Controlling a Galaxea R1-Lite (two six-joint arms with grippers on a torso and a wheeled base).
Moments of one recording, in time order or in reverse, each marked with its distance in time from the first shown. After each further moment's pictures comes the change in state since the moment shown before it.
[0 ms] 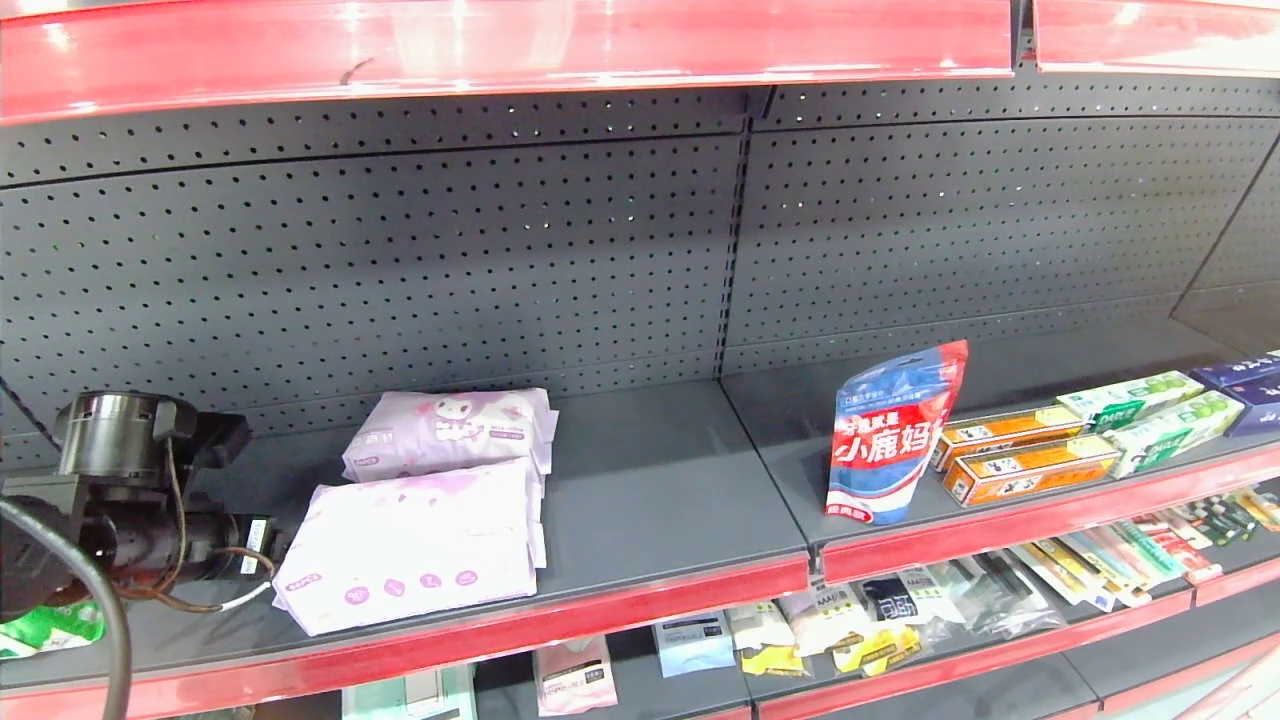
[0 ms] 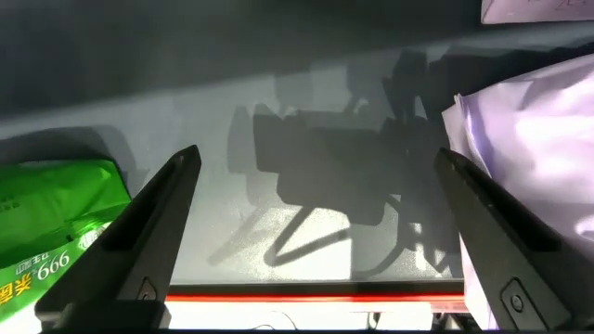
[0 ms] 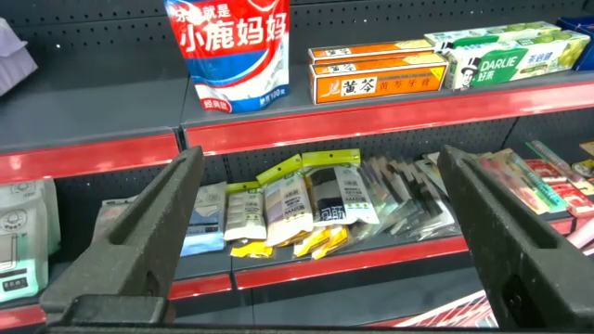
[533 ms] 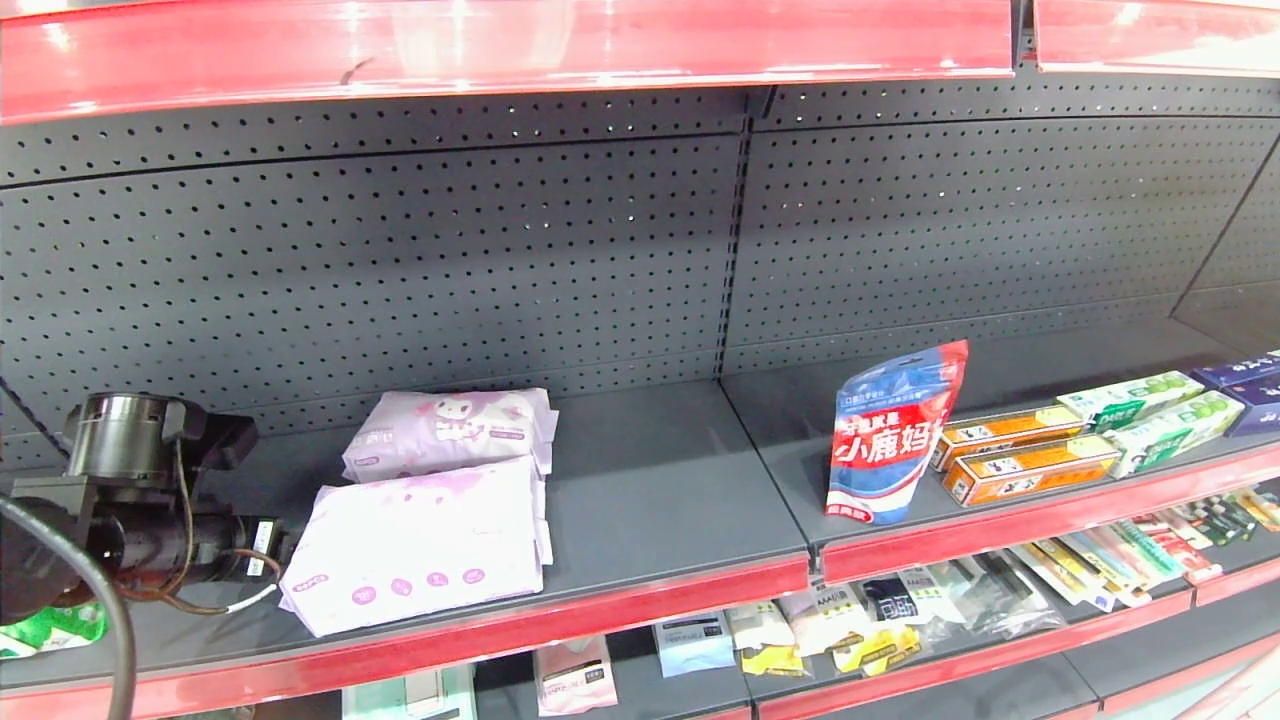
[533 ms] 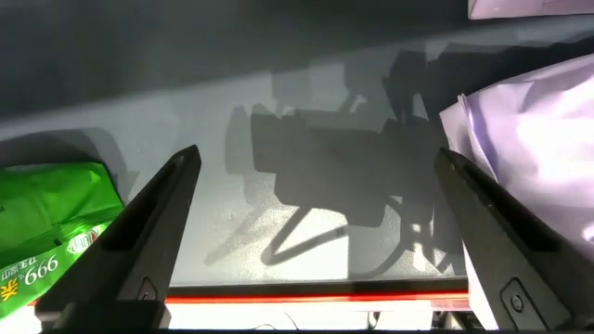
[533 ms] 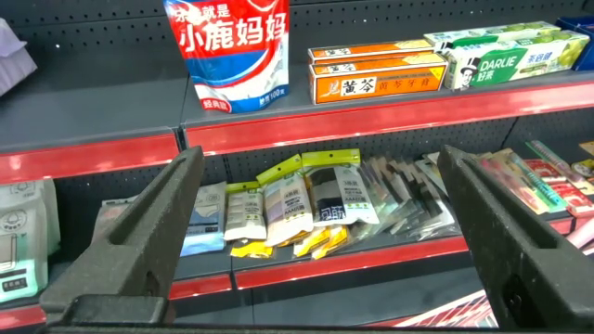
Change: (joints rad) left arm -0.018 0.005 0.003 -0.001 0.000 -0.001; right arm 0.000 0.000 0.000 0.000 0.000 0.000
